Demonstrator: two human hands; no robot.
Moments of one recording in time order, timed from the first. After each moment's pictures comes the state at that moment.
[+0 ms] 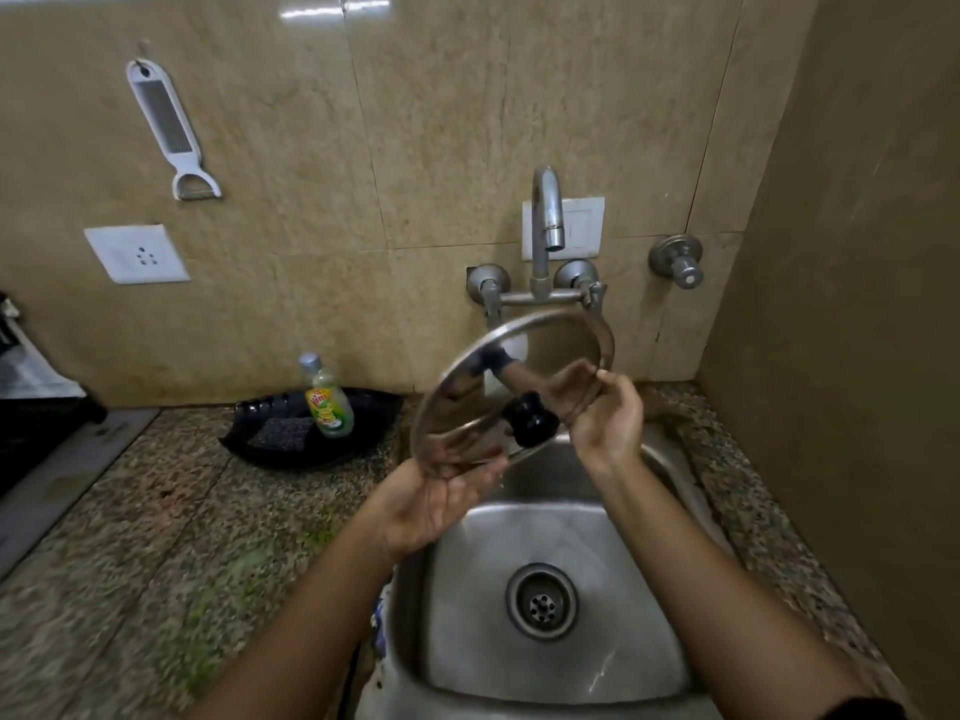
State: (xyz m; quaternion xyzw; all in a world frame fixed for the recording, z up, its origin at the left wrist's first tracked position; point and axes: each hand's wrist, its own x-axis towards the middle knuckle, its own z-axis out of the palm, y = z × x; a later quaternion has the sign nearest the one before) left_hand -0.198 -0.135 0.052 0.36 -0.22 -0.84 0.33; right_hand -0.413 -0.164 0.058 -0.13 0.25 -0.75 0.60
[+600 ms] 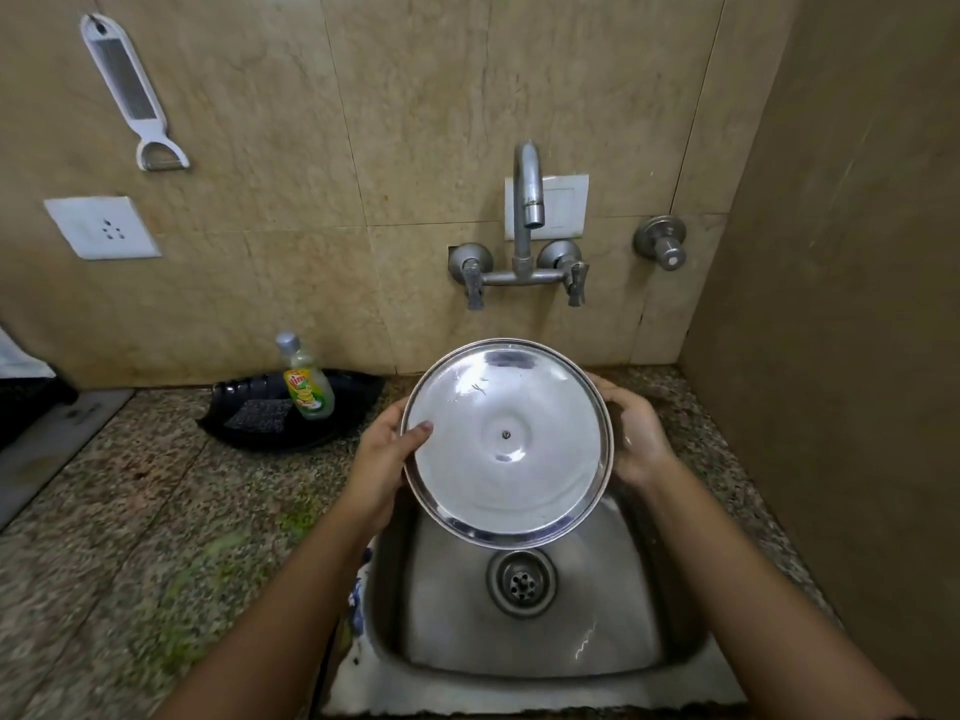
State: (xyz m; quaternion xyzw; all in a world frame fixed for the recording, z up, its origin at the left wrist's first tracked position) left_hand -0.202 -0.144 0.032 0.45 -0.47 -0.57 0.50; right_hand -0.465 -0.142 0.038 -0.28 0.39 -0.59 0.65
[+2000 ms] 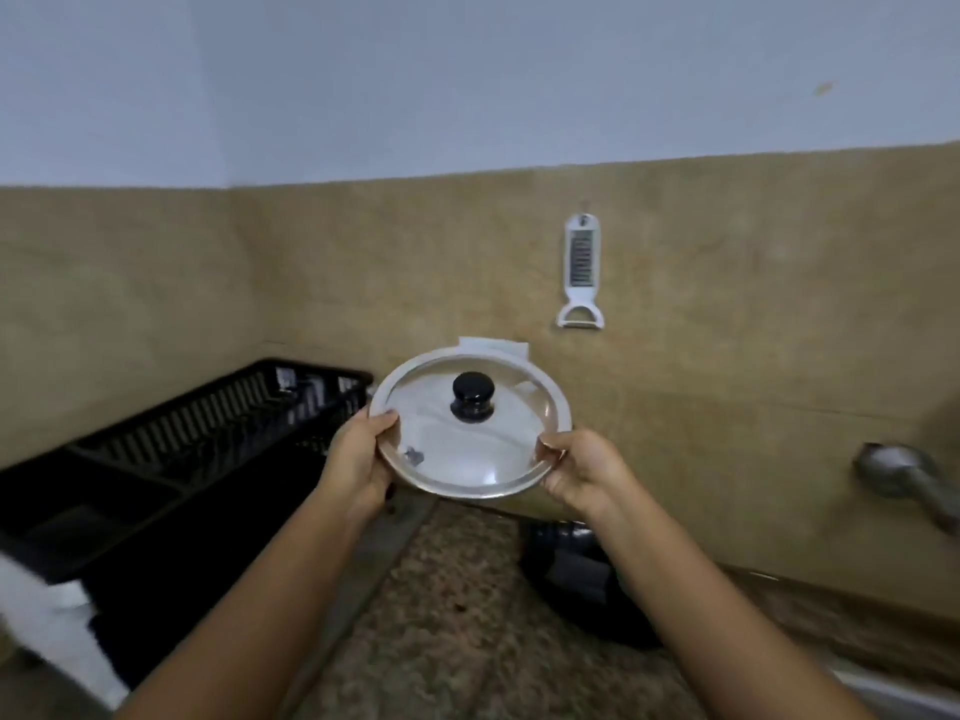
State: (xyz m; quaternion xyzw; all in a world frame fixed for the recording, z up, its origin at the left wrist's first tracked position) left_hand 0.198 -0.225 0.190 0.48 -0.26 -0.47 0.69; right_hand -0.001 -0.267 0.182 -0.24 0.35 -0.51 0.75
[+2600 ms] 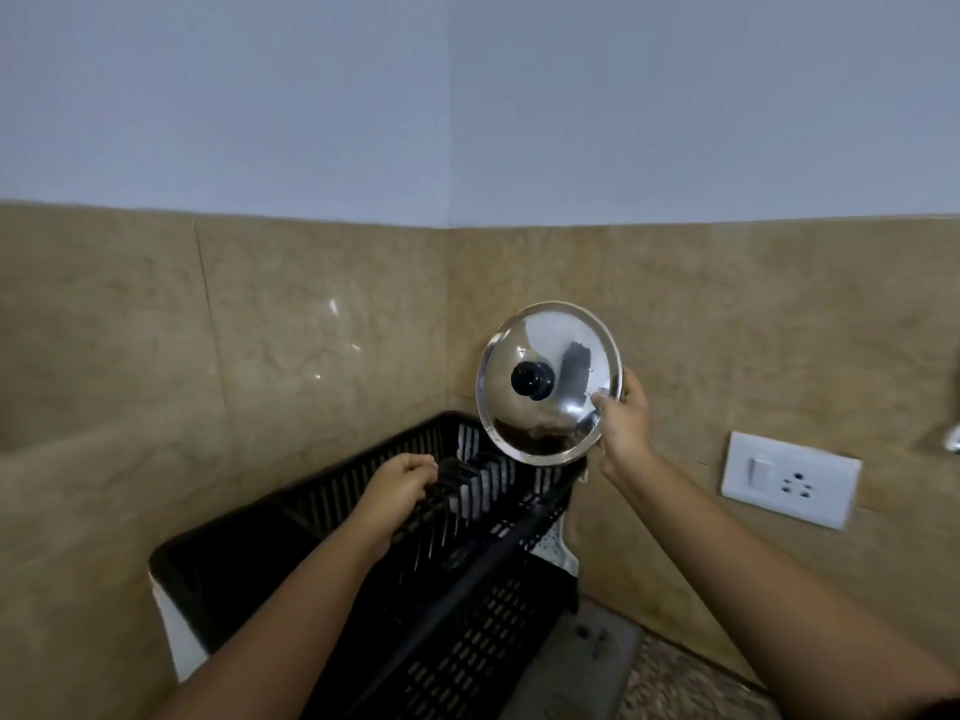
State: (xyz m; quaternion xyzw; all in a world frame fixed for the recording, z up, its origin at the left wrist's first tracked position) left_hand 0.501 -0.252 0.195 0.71 -0.34 -0.27 0.55; right_hand 0.332 -0.406 0.229 -0.49 0.30 -0.60 0.56
